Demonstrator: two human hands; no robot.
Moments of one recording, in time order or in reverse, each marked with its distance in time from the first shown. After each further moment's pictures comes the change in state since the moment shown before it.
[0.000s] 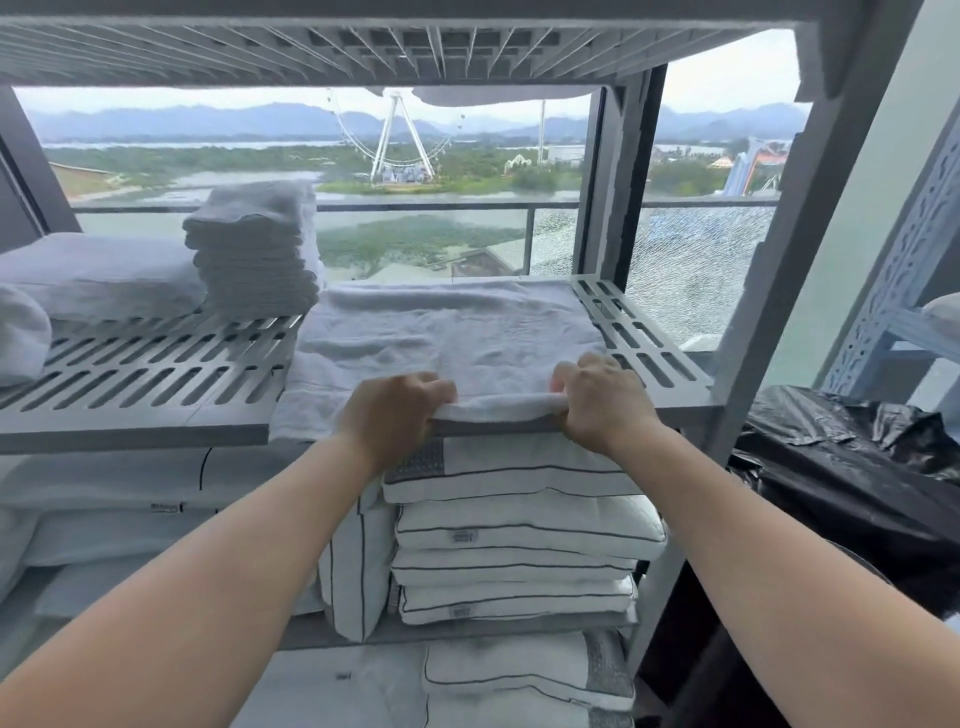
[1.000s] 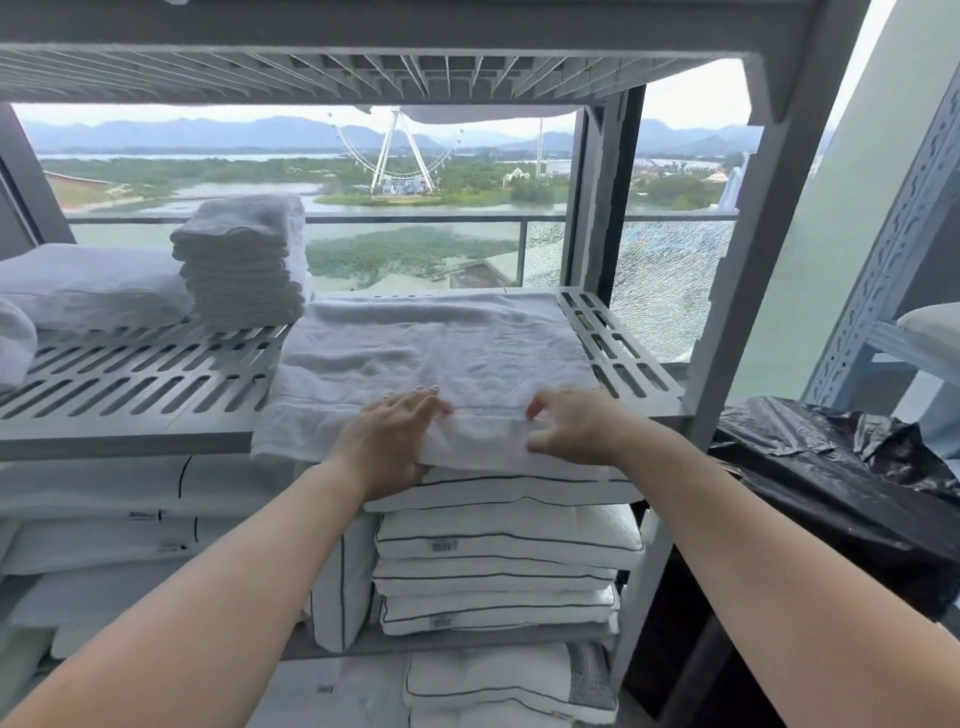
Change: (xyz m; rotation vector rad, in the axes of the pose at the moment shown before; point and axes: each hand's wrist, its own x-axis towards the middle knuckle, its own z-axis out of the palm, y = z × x) left_hand -0.002 0.014 0.032 -0.153 -0.181 -0.072; right_hand -0.011 0.014 -0.026 0.147 -0.353 -0.042
